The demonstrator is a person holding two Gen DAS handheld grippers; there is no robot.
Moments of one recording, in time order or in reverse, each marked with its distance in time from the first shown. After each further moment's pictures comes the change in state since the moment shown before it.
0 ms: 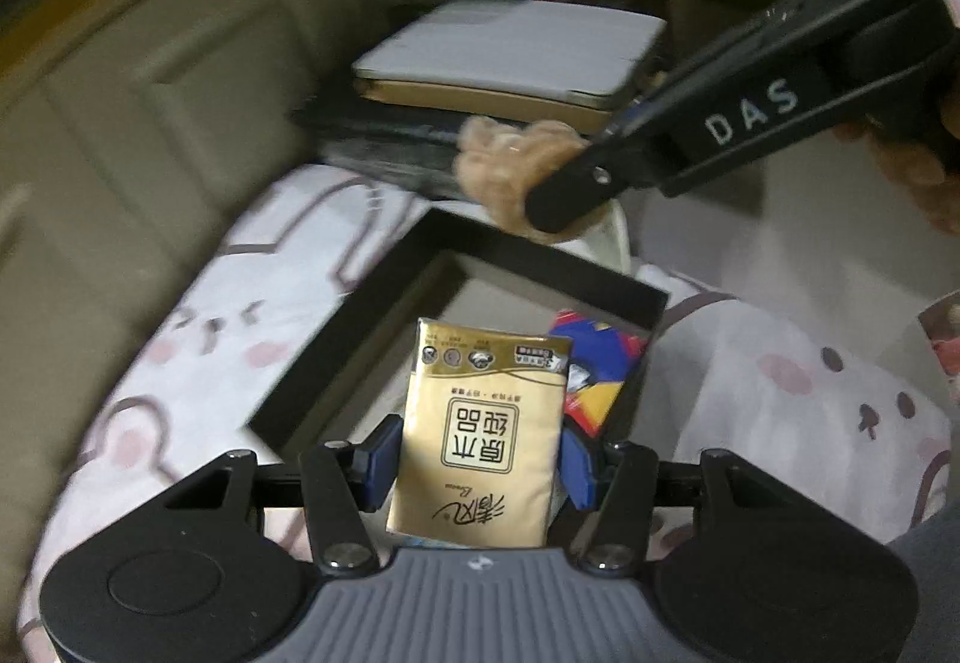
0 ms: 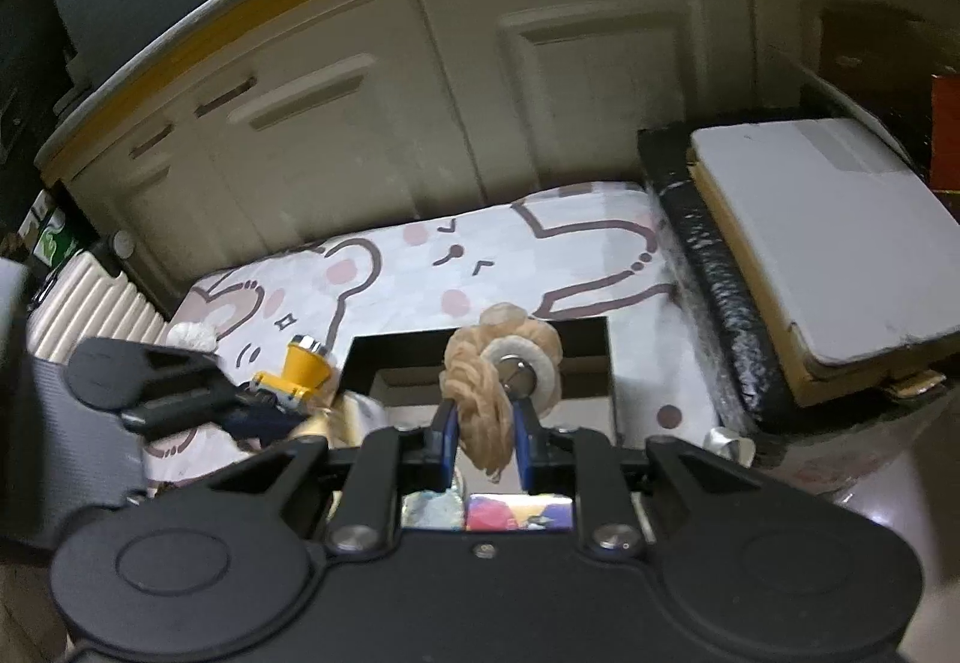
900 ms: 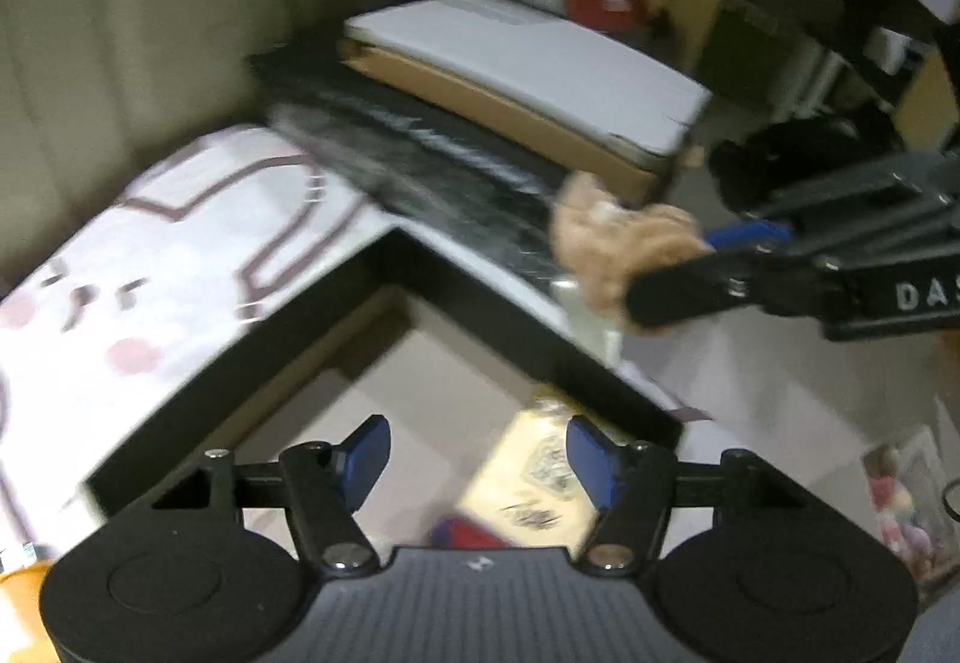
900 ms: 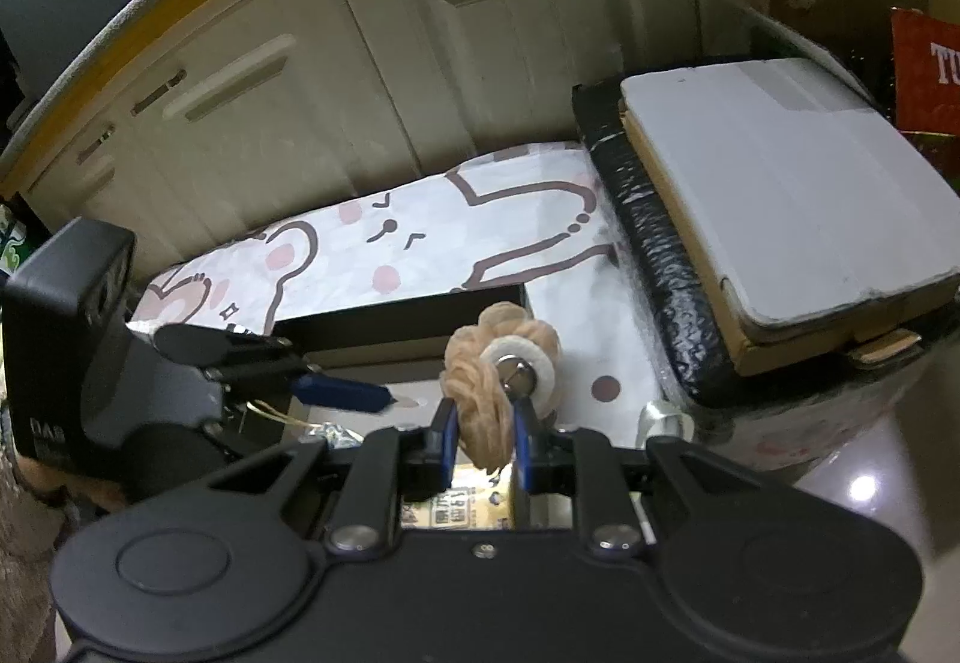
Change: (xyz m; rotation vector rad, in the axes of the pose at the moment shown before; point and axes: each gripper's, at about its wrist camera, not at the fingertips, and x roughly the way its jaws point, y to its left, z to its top) left arm 0.069 0.045 0.014 -0.278 -0.055 -0.189; right arm 0.020 -0.041 -0.004 0.050 0.058 -0.027
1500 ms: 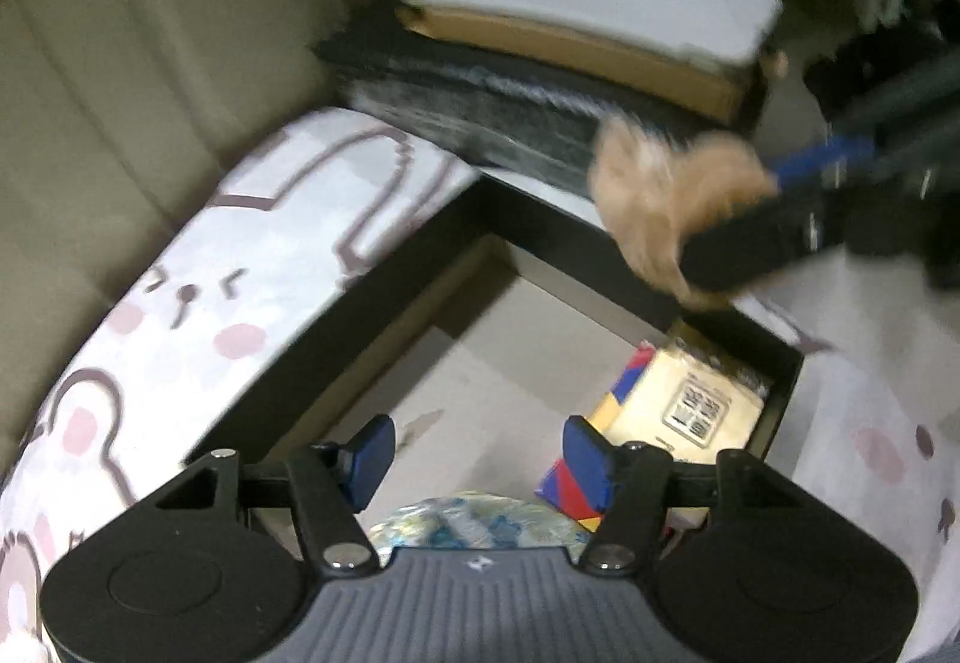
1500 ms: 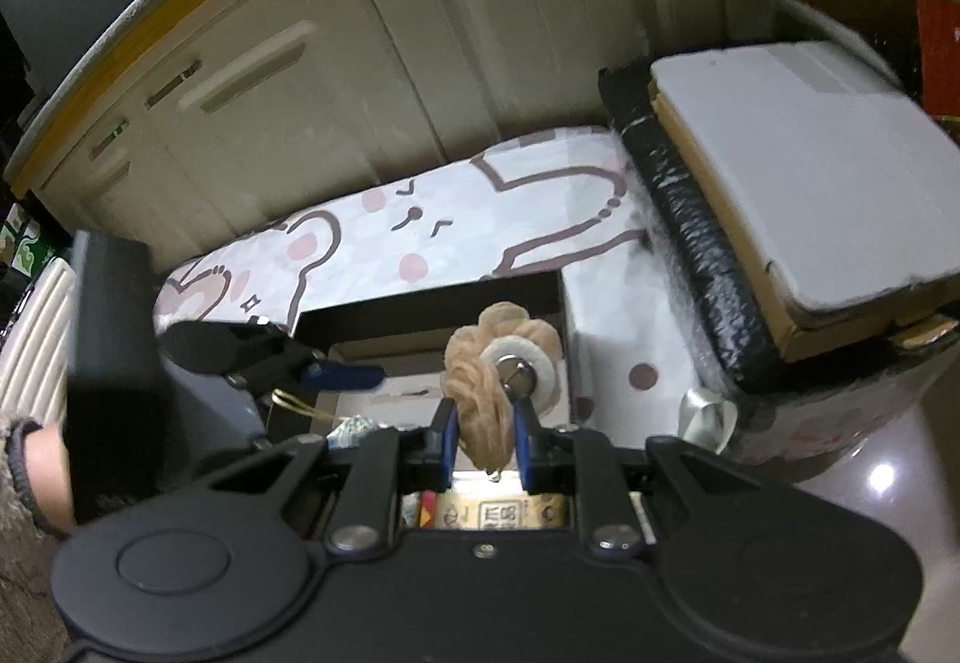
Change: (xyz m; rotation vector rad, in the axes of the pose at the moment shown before) left arm 0.002 -0.013 -0.009 0.094 0.043 0.287; right arm 0.010 0.011 -0.002 0.013 0.044 0.061
